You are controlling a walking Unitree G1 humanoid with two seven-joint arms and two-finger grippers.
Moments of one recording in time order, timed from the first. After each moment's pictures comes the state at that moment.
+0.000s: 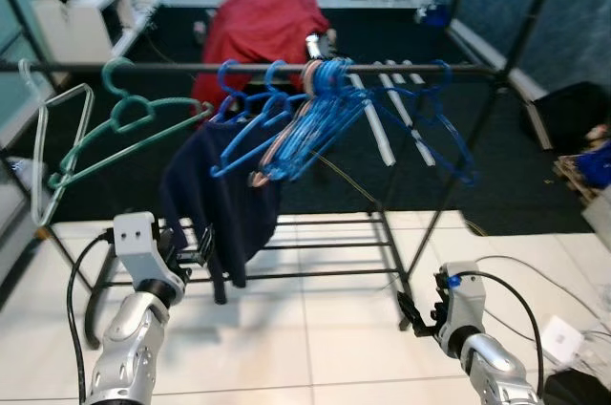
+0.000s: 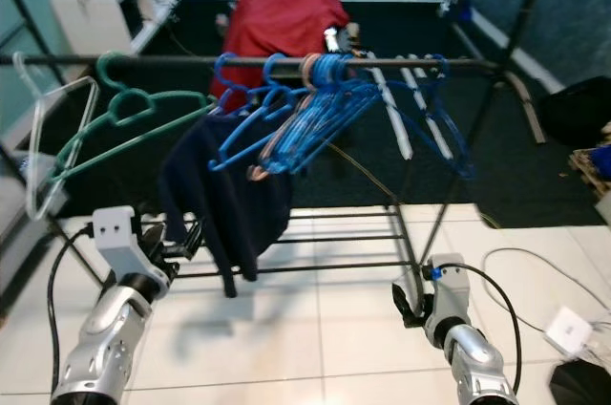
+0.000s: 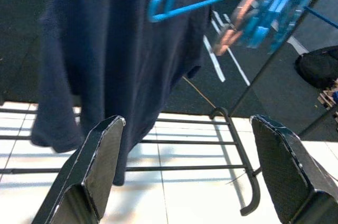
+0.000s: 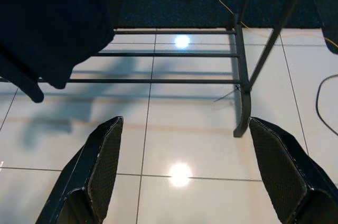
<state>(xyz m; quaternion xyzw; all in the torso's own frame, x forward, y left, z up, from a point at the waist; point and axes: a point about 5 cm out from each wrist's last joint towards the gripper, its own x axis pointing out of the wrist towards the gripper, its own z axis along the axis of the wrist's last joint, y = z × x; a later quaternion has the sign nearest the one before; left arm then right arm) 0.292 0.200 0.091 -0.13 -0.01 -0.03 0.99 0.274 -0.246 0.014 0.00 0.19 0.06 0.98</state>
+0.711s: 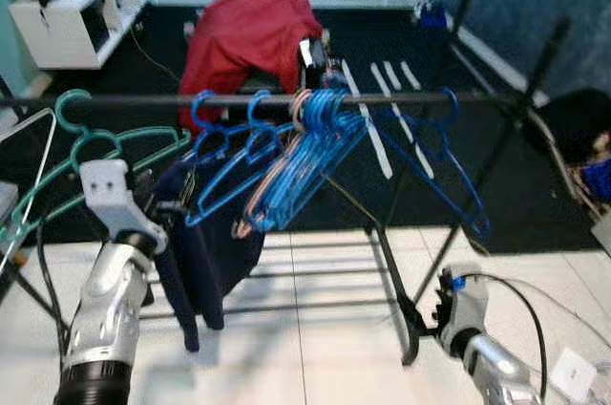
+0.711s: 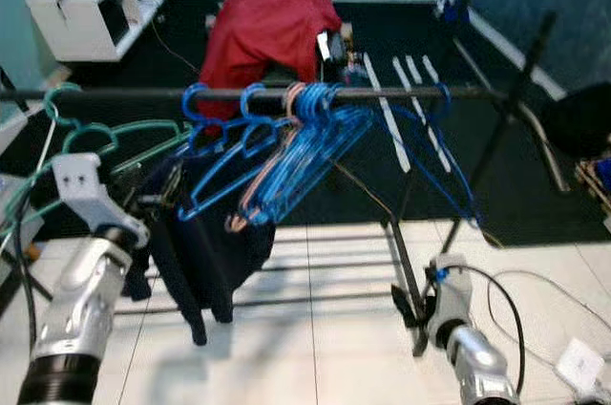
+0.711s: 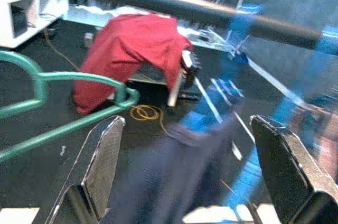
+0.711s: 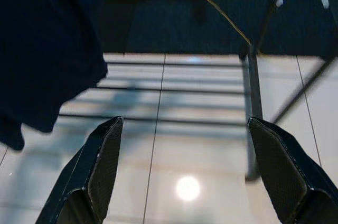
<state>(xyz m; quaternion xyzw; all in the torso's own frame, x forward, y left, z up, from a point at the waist) 0.310 0.225 0.160 -0.10 -0.13 -0.01 0.99 0.274 -0.241 0.014 0.02 0.19 0.08 0.98</state>
